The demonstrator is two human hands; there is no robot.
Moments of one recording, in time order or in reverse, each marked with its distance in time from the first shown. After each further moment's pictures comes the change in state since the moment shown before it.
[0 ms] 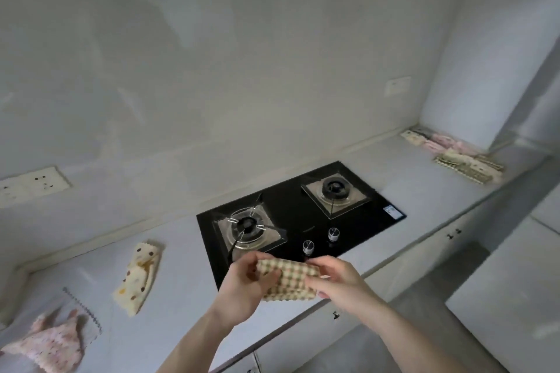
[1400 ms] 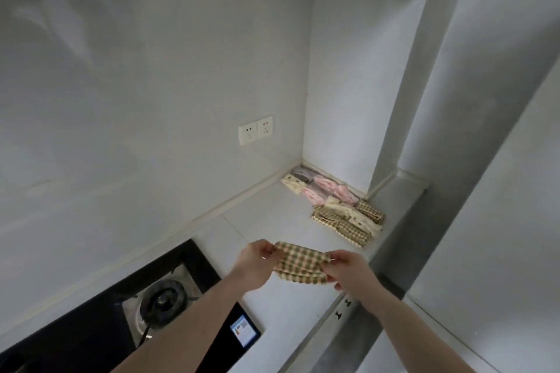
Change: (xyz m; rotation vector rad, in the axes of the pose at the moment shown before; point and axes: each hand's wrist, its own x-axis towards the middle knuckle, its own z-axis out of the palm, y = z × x) left_hand 0.461 0.163 0.508 0.504 -0.235 0.050; right_hand 0.201 0.059 -0.603 0.029 0.490 0.182
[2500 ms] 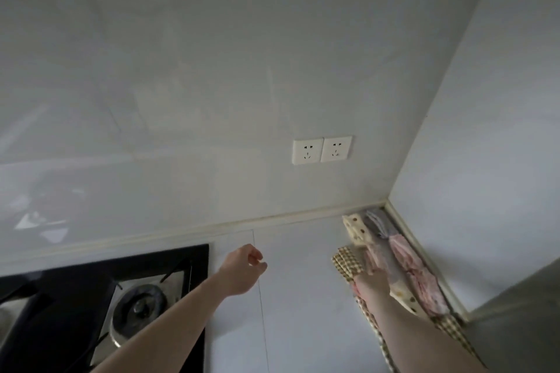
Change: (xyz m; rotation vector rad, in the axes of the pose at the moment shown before) left_hand 0.220 -0.016 -0.016 0.006 0.318 -0.456; right_hand 0.470 0.013 0.009 -0.089 -0.107 0.193
